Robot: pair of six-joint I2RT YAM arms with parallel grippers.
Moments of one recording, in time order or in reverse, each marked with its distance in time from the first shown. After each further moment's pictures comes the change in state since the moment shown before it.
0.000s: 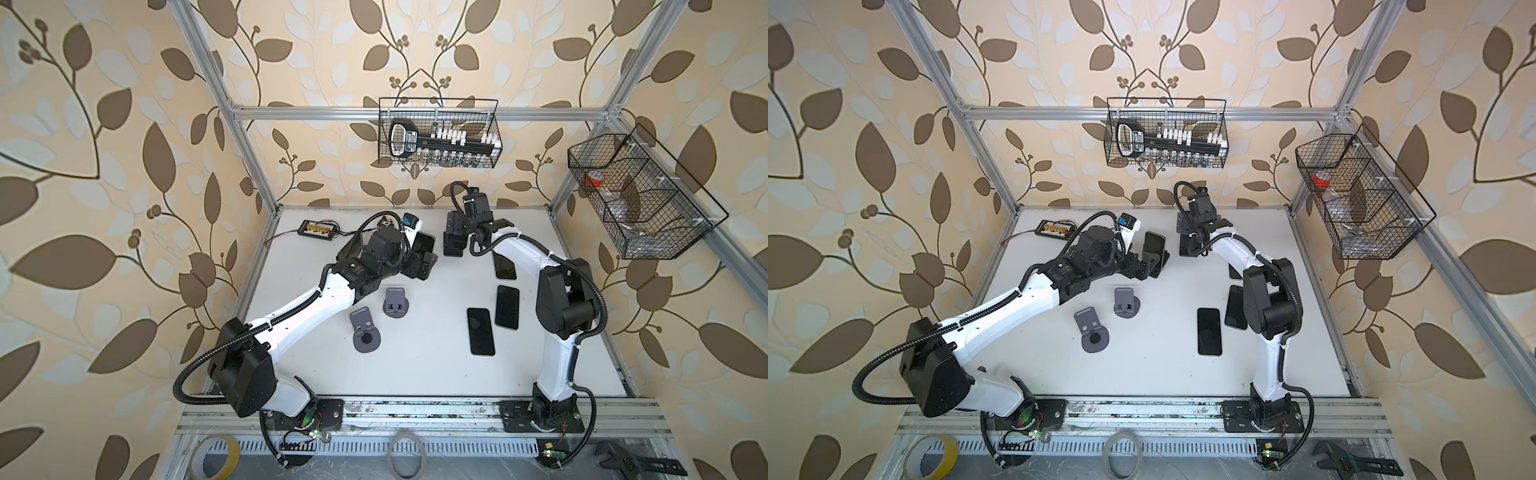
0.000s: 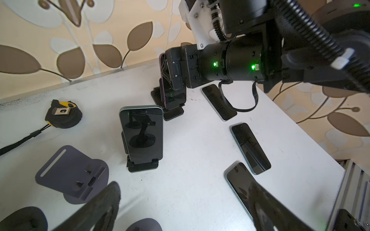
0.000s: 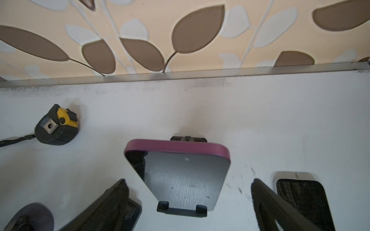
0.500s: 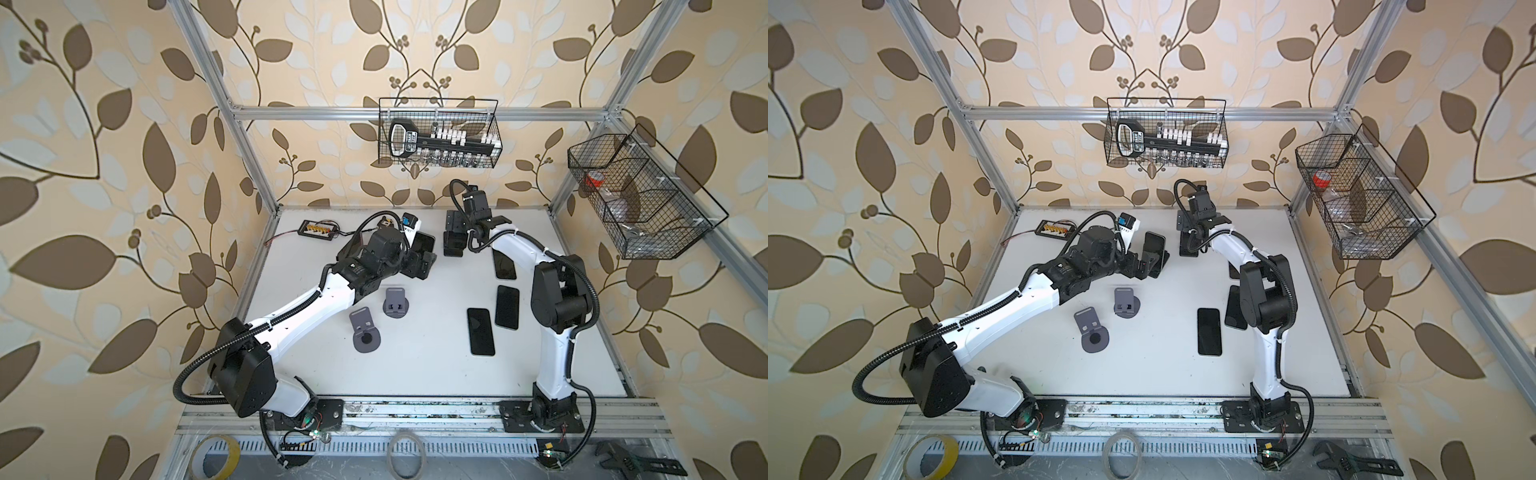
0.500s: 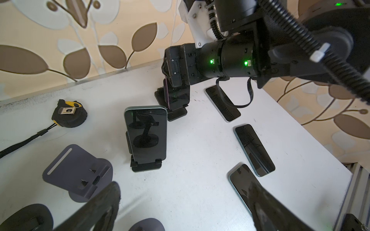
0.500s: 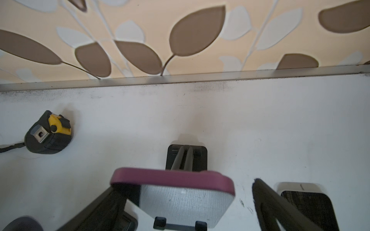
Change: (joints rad) left arm -0.001 0.000 0.000 0.000 -0.021 0.000; right arm -0.011 0.062 0.069 -0.019 -0.008 -0.004
